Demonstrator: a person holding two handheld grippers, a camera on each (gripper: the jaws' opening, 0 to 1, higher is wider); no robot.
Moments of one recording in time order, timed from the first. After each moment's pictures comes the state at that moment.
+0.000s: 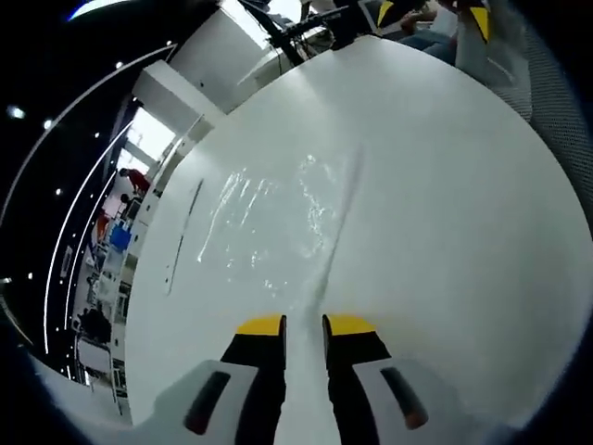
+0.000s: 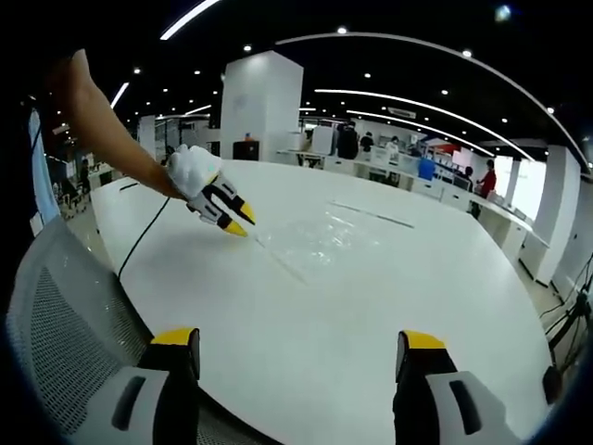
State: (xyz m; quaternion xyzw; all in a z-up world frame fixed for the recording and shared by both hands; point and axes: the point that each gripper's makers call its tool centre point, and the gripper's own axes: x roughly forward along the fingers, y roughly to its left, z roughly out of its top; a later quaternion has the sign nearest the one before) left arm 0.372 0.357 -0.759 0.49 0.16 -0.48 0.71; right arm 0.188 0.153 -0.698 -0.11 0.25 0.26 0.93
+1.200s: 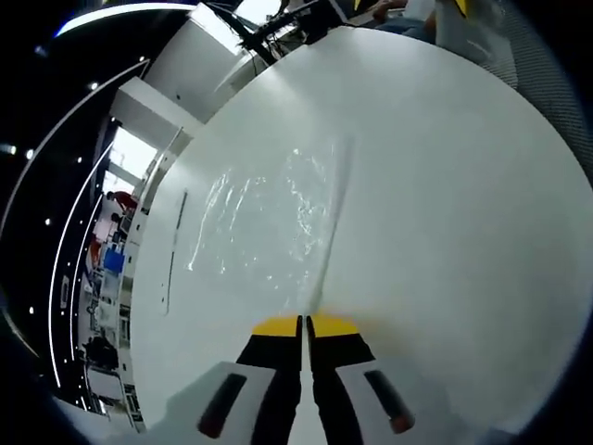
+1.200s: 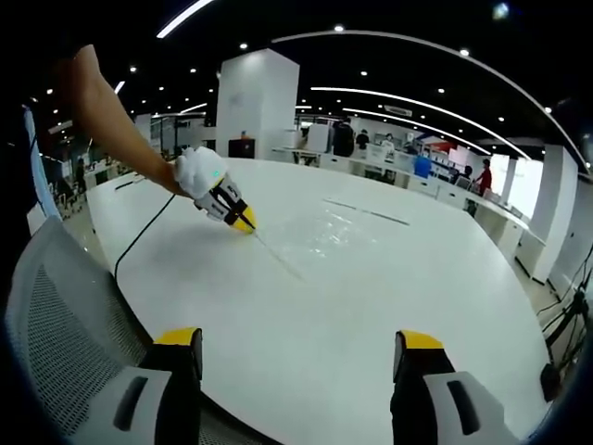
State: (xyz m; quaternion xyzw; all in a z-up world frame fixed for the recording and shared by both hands) left arm 0.386 0.349 -0.768 0.53 0.15 -0.50 0.67; right arm 0.192 0.150 -0.699 -0.11 0.25 0.25 0.93
